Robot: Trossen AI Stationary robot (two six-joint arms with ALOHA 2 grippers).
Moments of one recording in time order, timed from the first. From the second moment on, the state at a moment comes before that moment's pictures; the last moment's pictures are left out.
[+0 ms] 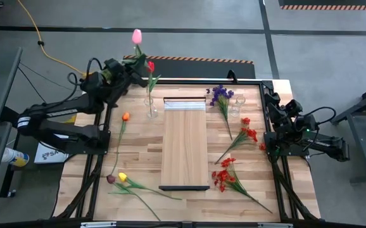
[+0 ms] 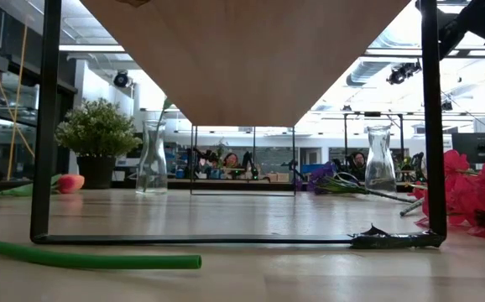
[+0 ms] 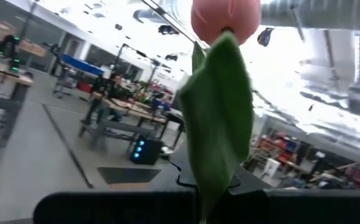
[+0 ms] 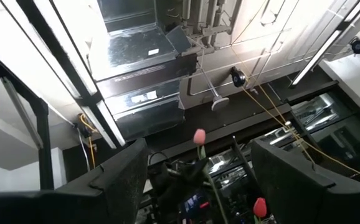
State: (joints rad) left arm 0.29 0.99 0.92 0.47 -0.57 -0.22; right arm -0.29 0.02 0.02 0.80 0.09 0.45
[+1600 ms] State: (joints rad) left arm 0.30 0.81 0.38 0.99 -0.55 -0.20; right arm -0.29 0.02 0.02 0.80 0.17 0.44
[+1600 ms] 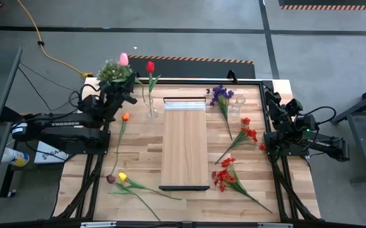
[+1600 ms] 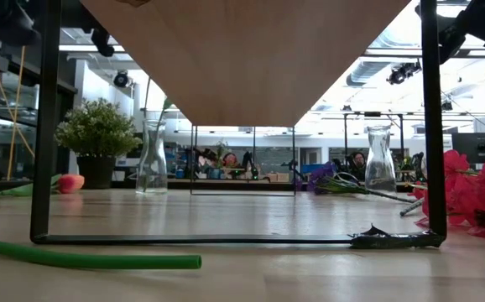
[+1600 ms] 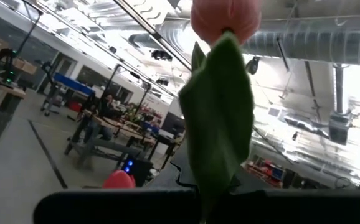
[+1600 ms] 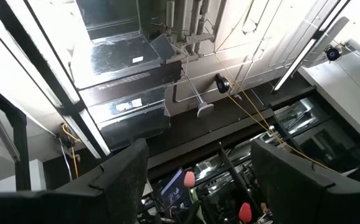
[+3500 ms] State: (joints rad) left arm 0.30 1.05 0.18 1.42 -0.56 -0.26; right arm -0.29 0.02 0.02 0.81 0.19 0.45
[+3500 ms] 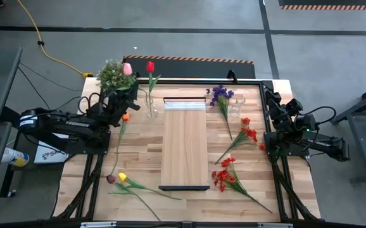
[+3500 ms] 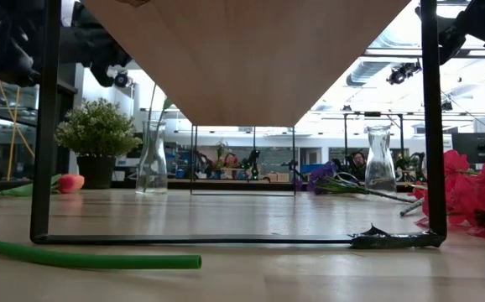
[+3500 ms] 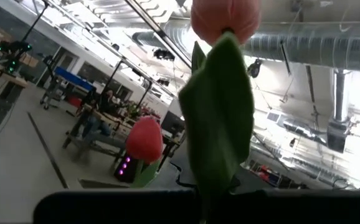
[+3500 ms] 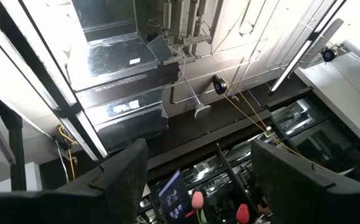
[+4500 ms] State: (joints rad) left arm 0.30 1.12 0.18 1.28 -0.56 -0.43; right arm -0.29 0.02 0.02 0.81 0.15 0.45
